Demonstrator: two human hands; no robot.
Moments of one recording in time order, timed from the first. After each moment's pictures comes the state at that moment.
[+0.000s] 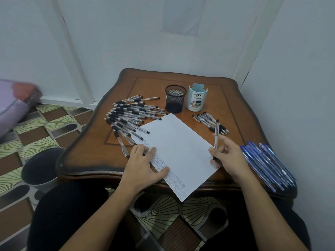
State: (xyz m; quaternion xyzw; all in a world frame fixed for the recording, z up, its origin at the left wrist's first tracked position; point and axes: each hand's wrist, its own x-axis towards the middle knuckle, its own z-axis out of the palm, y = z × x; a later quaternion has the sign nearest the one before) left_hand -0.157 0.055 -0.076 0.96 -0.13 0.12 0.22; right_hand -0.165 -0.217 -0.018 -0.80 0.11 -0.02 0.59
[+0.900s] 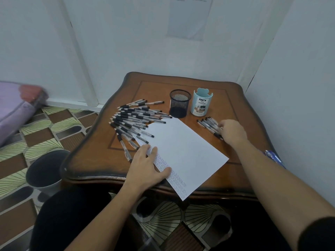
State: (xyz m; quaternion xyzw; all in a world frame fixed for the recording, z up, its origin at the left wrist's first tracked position) left_hand -0.145 0.055 -0.060 0.97 -0.08 -0.01 0.21; right_hand -0.037 -0.240 -0.008 -0.99 0.12 -0.03 0.10
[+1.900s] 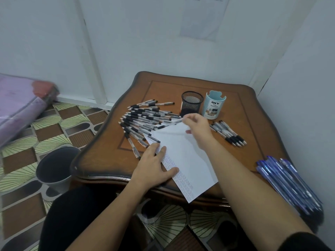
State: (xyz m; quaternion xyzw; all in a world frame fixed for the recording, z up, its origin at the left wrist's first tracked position) left_hand -0.130 0.068 -0.063 0.97 -0.10 -0.03 0.22; right_hand -0.031 -0.105 -0.004 -0.77 0.05 -0.01 0.63
